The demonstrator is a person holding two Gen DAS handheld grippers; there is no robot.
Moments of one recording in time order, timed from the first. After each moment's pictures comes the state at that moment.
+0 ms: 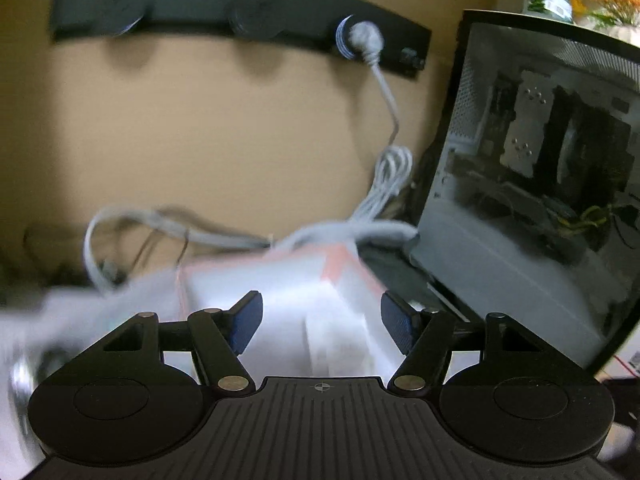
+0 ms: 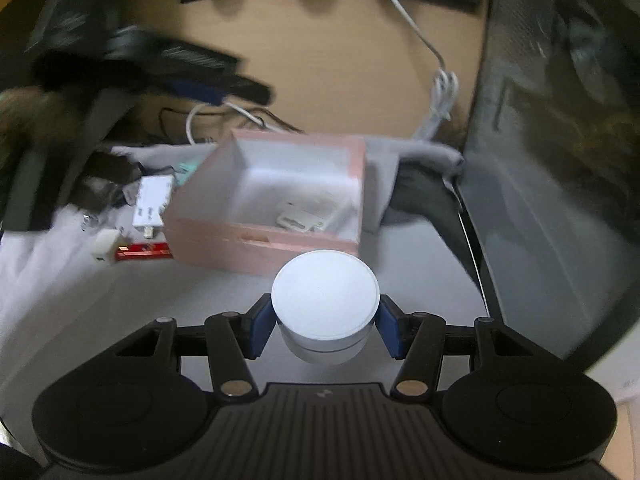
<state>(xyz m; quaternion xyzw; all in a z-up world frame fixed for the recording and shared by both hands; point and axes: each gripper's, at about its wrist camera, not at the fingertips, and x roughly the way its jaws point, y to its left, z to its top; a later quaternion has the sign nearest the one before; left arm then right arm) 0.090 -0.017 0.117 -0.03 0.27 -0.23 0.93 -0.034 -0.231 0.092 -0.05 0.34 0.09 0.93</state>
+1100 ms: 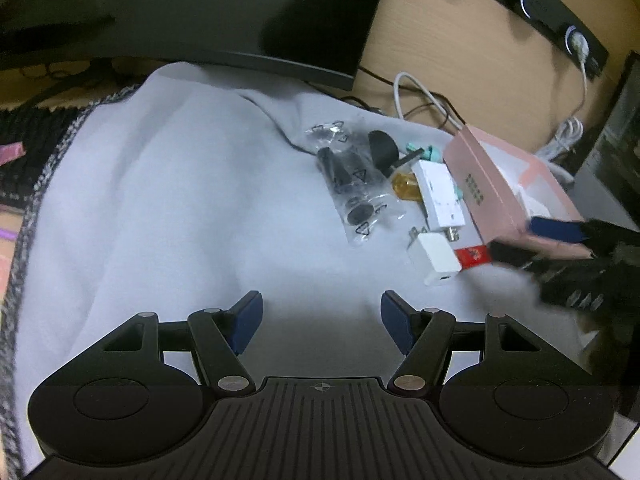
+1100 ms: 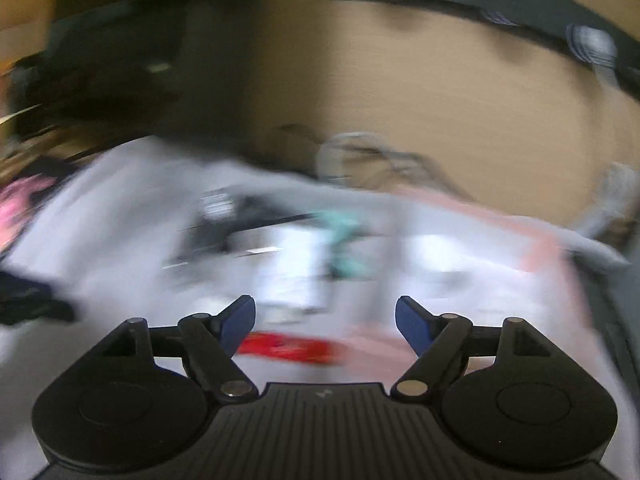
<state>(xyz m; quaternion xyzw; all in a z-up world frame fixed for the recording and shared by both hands) -0.029 0.227 0.051 -0.11 0.38 -0.05 0.92 0.016 -0.029 0.064 -0.11 0.28 0.21 0.93</state>
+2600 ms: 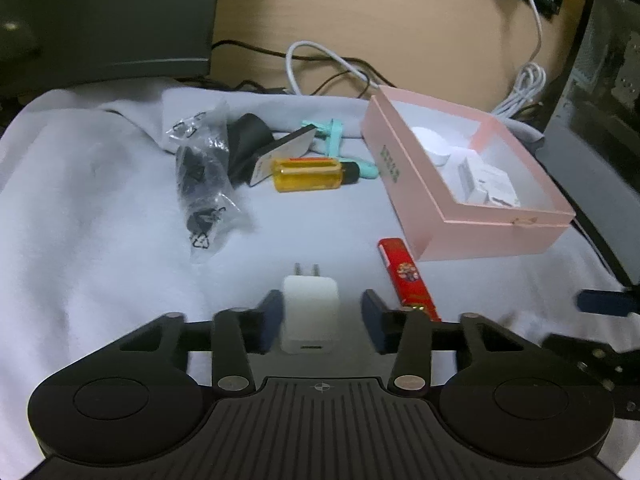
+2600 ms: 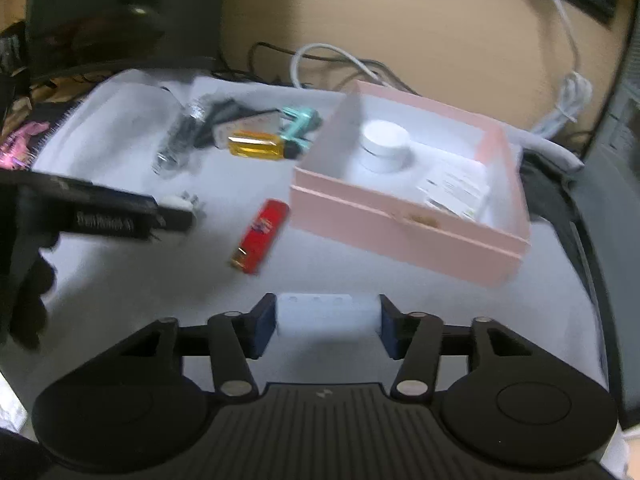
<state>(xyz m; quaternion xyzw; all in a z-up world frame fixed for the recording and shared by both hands) 0.015 0.108 0.043 -0.06 0.39 -0.08 0.92 -0.021 -0.108 0.066 -0.12 0.39 0.15 0.90</state>
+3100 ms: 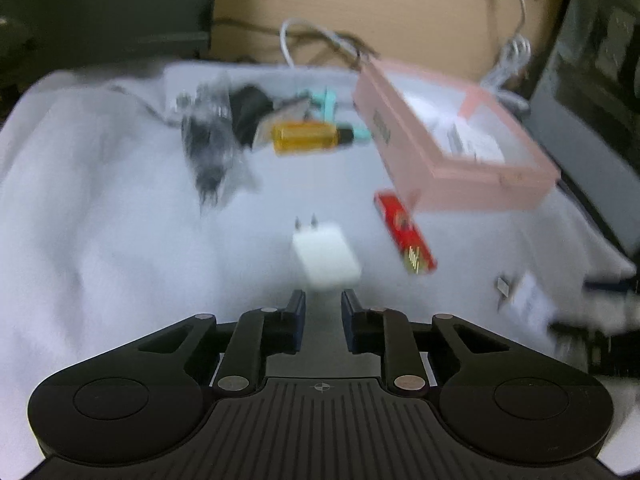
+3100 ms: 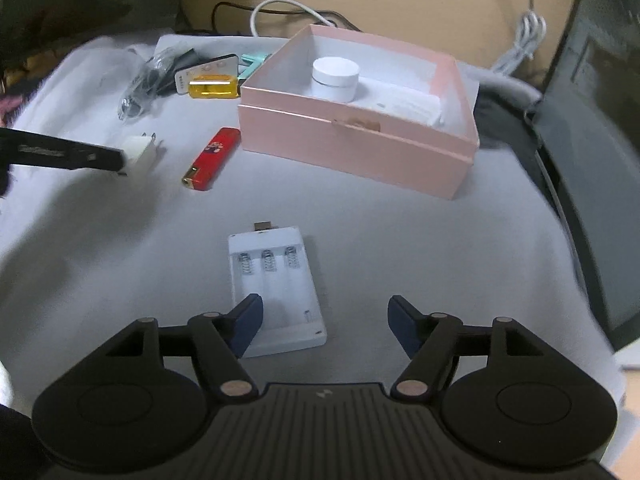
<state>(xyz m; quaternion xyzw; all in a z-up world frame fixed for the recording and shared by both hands) -0.014 0.117 0.037 -0.05 0.42 -0.10 0.90 -0.048 -0.148 0.039 -0.13 0.42 0.11 0.89</state>
